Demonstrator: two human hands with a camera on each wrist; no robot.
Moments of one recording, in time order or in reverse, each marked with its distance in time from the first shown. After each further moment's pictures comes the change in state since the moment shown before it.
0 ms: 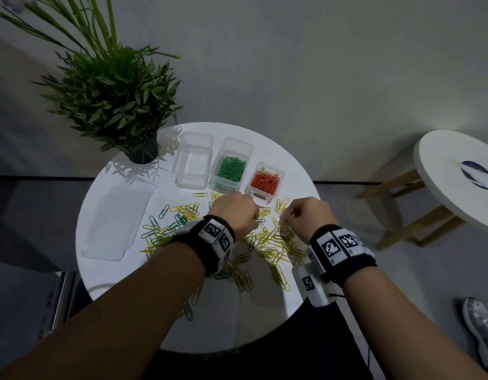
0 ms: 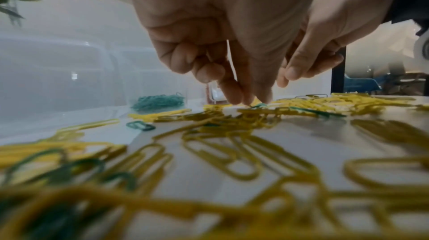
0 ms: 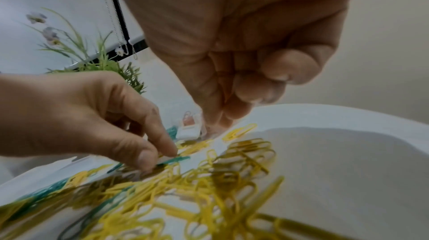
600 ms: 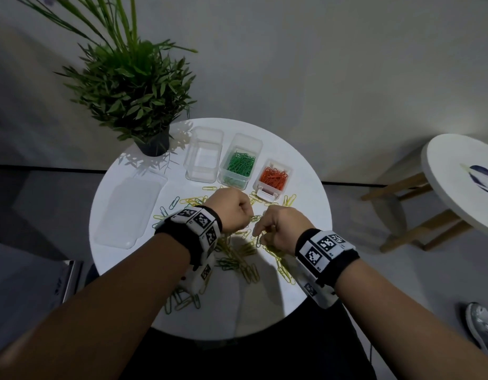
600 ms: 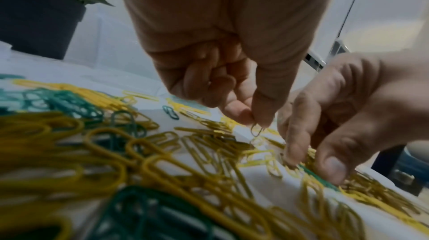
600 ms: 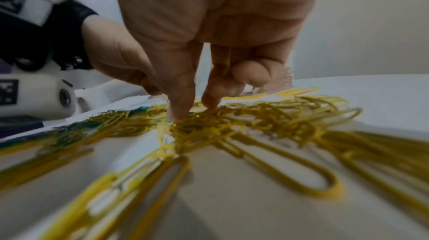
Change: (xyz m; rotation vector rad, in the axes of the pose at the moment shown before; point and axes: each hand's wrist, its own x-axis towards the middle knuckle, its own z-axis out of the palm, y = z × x) left_hand -0.020 -0.027 0.004 -0.638 0.042 -0.226; right_hand -0.014 -0.025 0.029 -0.144 -0.267 -0.438
